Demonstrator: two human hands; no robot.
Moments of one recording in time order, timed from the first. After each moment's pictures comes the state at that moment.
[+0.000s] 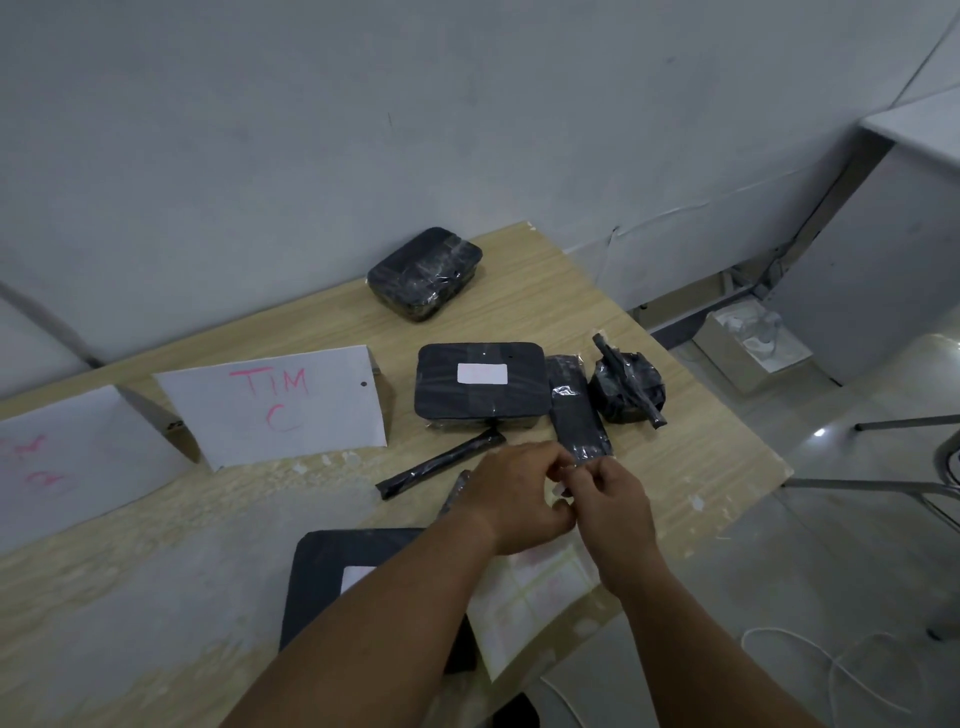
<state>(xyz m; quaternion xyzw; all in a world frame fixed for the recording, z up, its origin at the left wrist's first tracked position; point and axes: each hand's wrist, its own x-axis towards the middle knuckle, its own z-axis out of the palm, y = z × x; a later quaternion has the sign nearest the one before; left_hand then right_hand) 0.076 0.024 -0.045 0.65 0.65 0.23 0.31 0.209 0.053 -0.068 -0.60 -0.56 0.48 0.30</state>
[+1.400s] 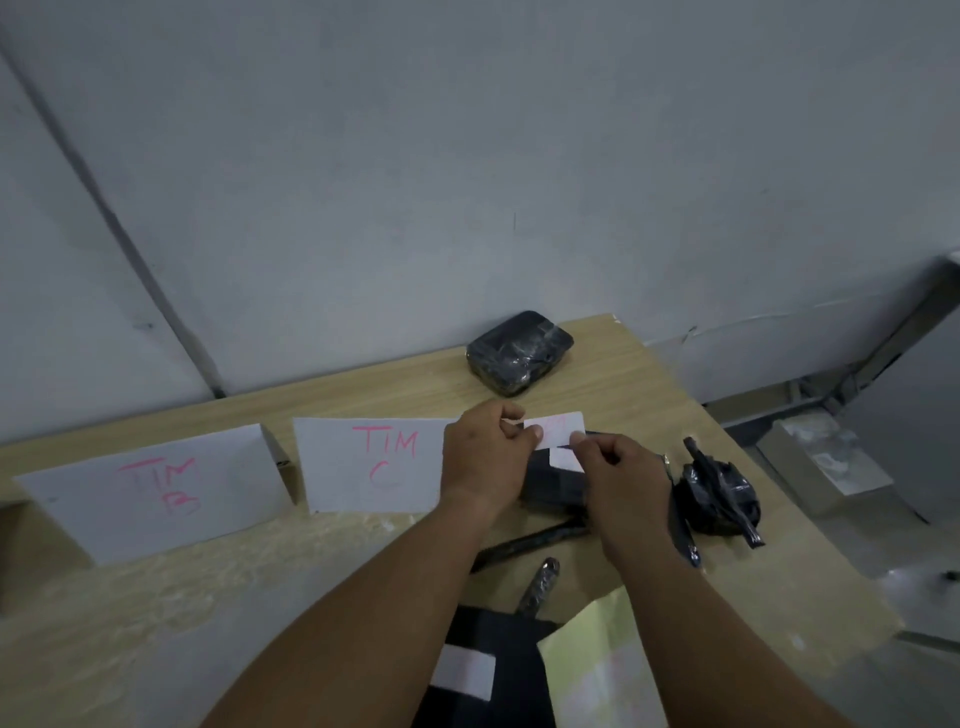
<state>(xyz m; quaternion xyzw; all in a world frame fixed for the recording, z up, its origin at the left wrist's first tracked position) -0.044 0.026 0.024 0.34 0.78 0.48 0.21 0.085 0.087 0.000 -0.55 -0.65 0.39 0.35</state>
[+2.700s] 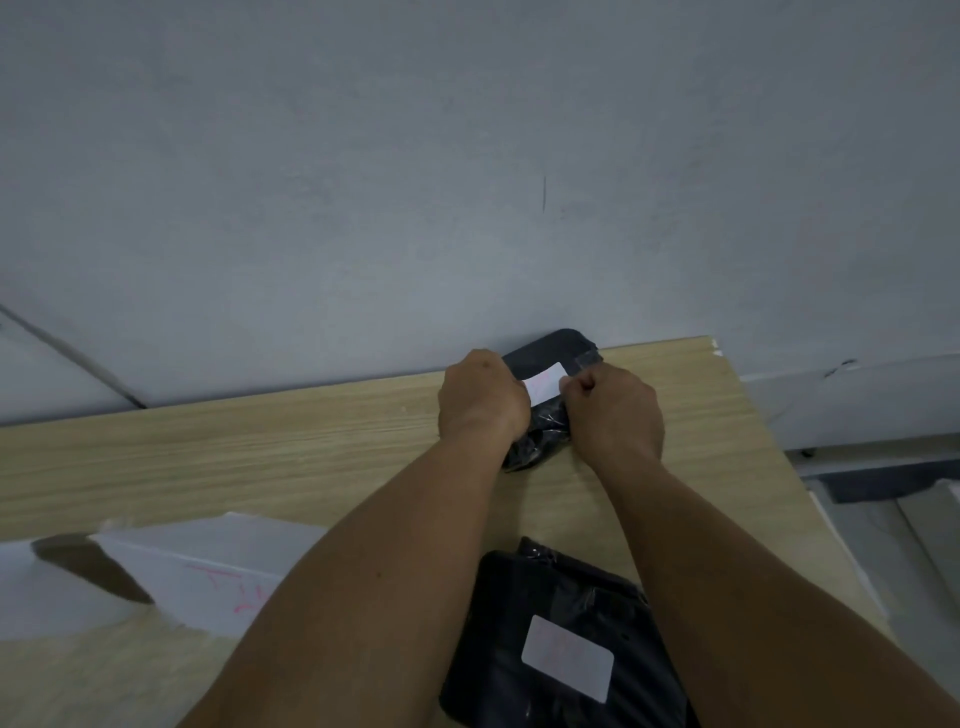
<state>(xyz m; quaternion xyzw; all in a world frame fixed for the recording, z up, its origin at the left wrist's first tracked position) -0.157 0.269 -0.039 0.17 0.92 0.29 0.20 -0.063 0.345 -0.058 -0.53 -0.80 0.26 0.13</state>
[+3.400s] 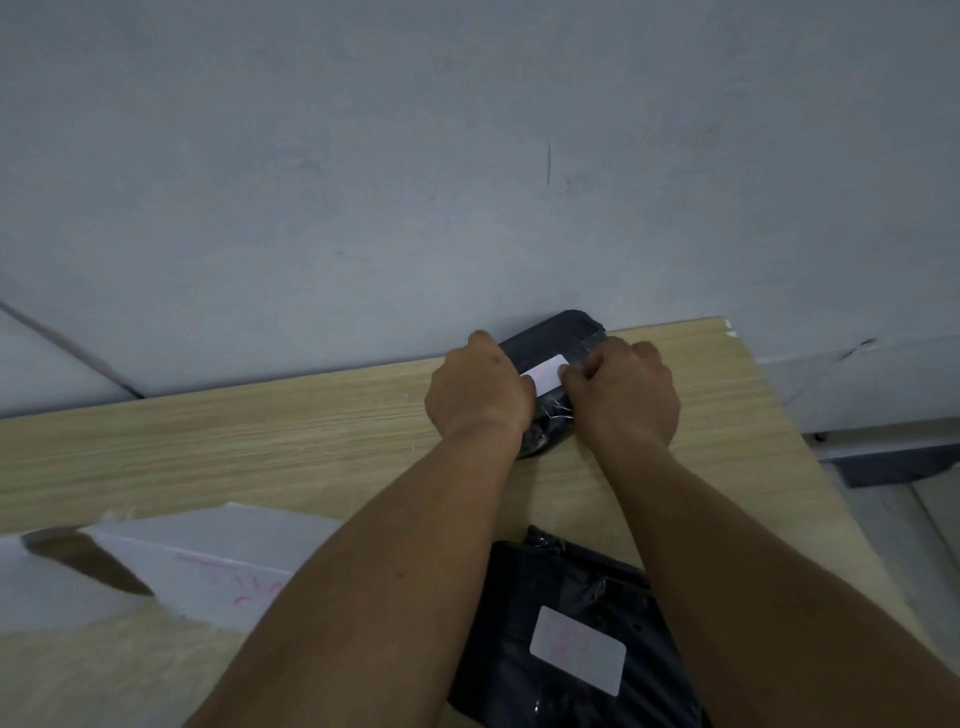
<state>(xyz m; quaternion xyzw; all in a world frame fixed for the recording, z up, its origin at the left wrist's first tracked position) -0.152 0.265 -0.048 0.19 0.95 0.21 0.12 -0.066 0.346 -0.071 -0.53 -0.82 0.19 0.15</state>
